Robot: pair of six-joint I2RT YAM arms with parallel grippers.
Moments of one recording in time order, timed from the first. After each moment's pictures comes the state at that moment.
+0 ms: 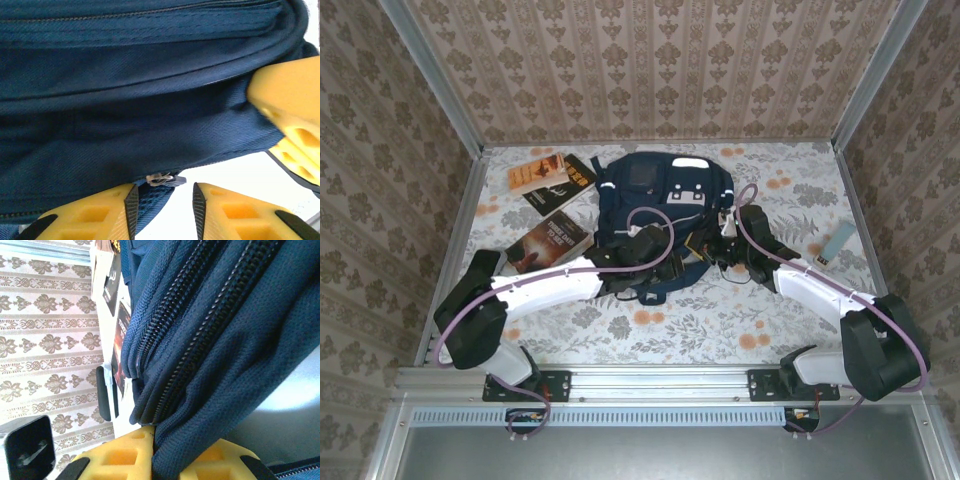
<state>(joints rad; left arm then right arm) -1.04 1.54 1.01 -0.28 -0.06 -1.06 0.37 1.31 0.67 0.05 -0.50 1.07</state>
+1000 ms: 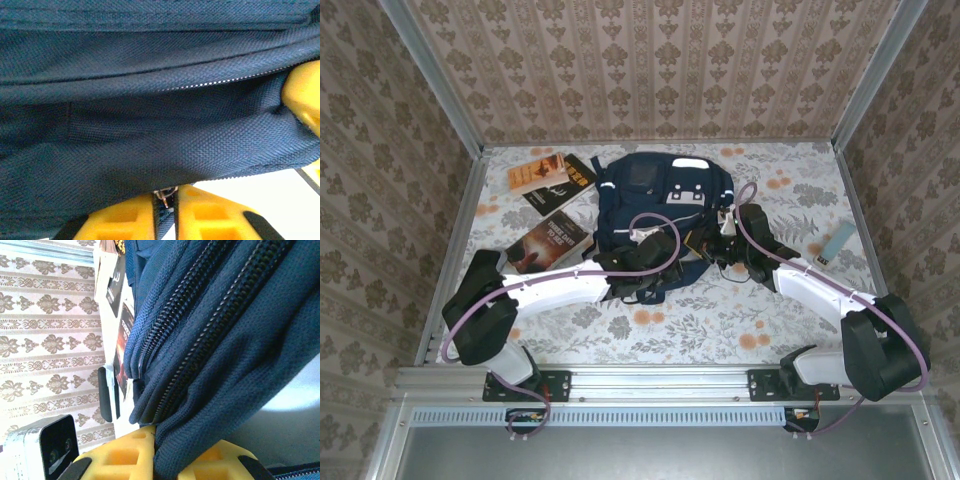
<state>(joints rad) -1.07 1.58 1.01 -0.25 -0.13 -1.11 0.38 1.31 0.69 0.05 -0.49 1.07</state>
